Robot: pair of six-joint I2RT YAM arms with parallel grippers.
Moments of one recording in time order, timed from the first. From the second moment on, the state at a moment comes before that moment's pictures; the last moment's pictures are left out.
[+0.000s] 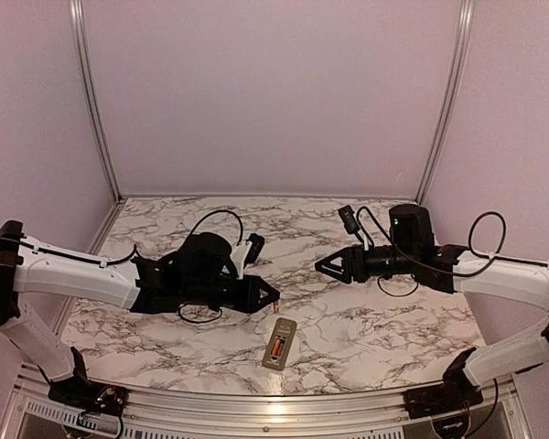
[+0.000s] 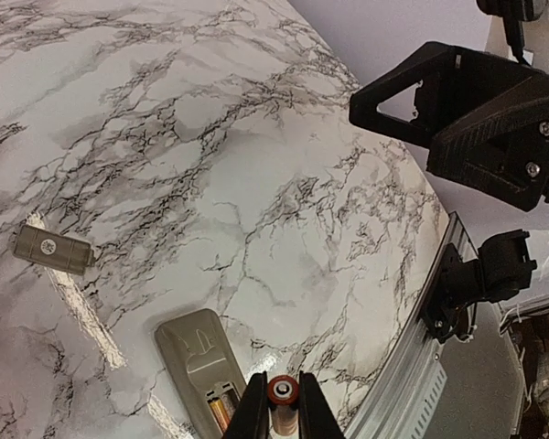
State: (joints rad) left arm -1.08 1.55 0.89 0.16 0.10 -0.68; right arm 0.61 1.23 0.72 0.07 -0.60 0.37
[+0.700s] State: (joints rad) left arm -1.20 1.79 1.03 -0.04 0.02 -0.63; right arm 0.63 1.44 0.70 -0.02 -0.57 0.30
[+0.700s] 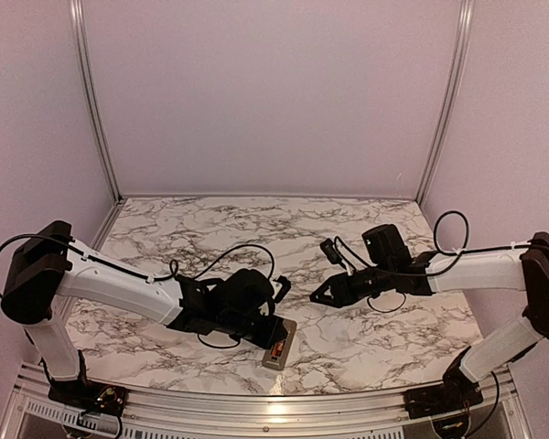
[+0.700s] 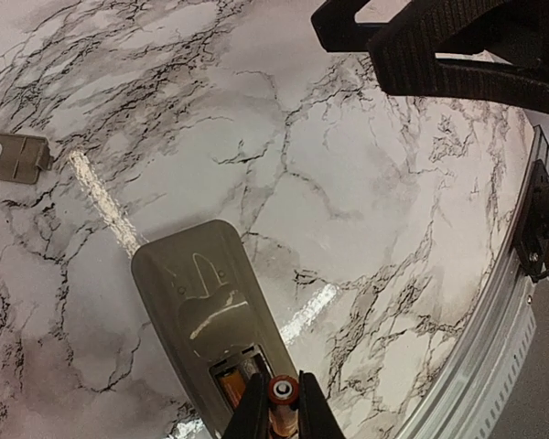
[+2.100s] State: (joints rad) left arm -1.24 1.70 1.01 -0.07 -0.08 -0.58; right arm 0.72 1.50 0.73 -0.02 -0.57 0.24
